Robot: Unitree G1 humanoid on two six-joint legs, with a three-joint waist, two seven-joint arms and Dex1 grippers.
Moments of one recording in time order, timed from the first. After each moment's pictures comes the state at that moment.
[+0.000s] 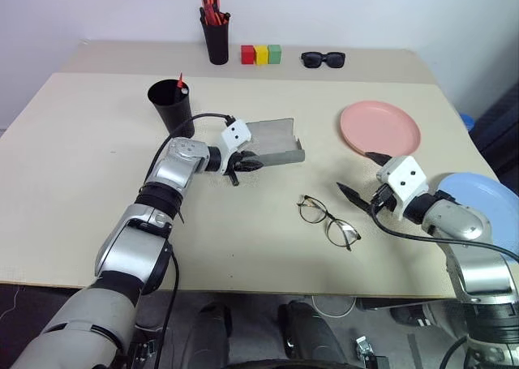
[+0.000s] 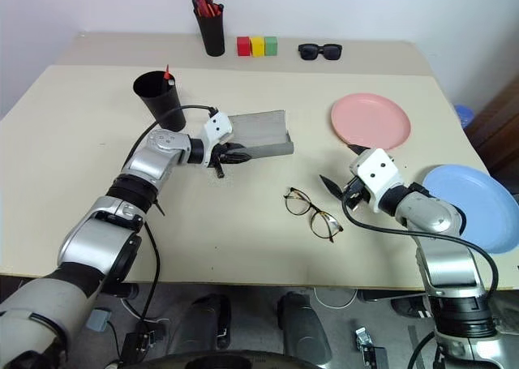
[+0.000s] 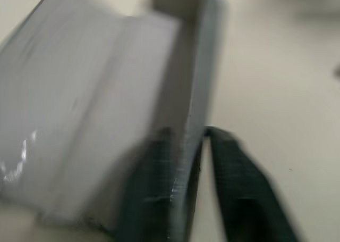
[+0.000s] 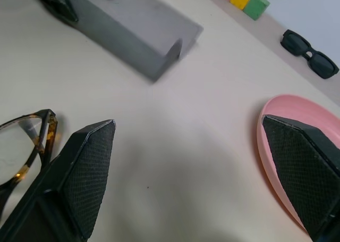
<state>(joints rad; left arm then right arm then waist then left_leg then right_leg) -0.98 0.32 -0.26 0.85 -0.02 0.13 -1.01 -0.11 -0.64 -0.13 -0.26 0.12 0.23 0.65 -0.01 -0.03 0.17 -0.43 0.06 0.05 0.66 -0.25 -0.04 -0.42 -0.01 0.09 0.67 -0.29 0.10</state>
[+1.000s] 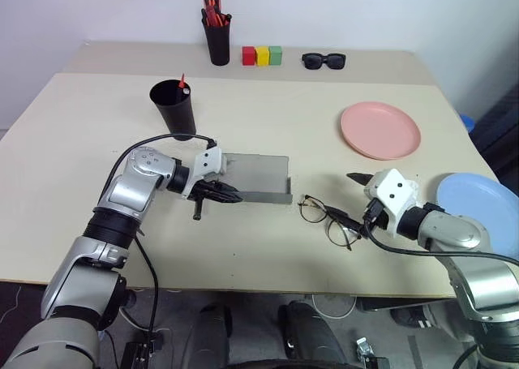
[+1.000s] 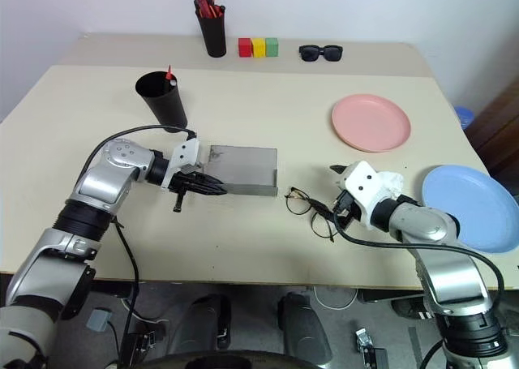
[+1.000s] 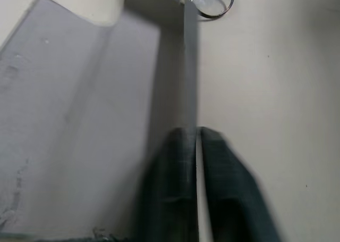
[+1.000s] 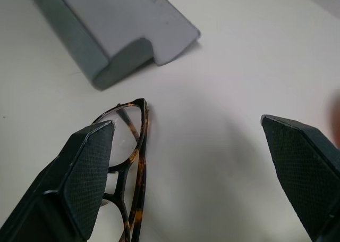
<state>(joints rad) -0.72 0.58 -0.26 0.35 -0.10 0.22 -1.42 -0.06 -0.70 -0.08 -0.44 0.24 0.48 0.74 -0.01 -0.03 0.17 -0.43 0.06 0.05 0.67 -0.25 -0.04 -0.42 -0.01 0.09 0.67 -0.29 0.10</state>
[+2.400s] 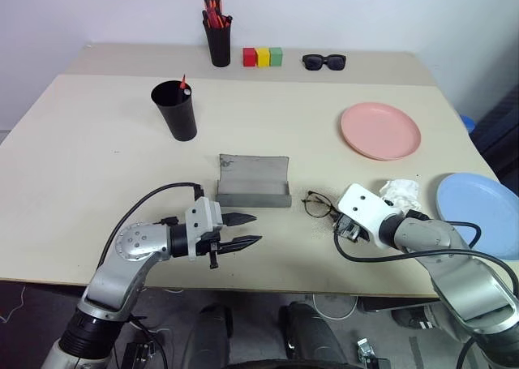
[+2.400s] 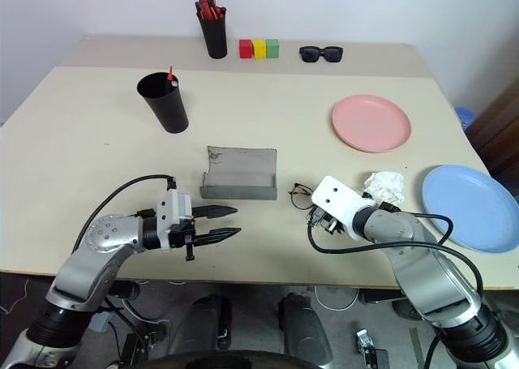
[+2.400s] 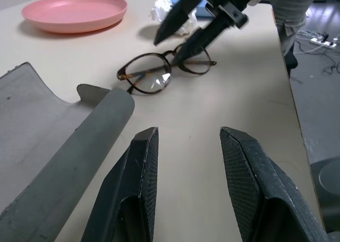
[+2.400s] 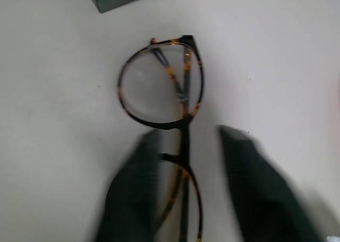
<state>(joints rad) -0.09 0.55 -0.13 -0.35 -0.33 0.23 -1.02 -0.12 -0.81 0.19 -0.67 0.00 0.90 0.55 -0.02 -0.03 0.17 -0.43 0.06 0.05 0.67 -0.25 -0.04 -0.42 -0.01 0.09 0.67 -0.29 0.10</state>
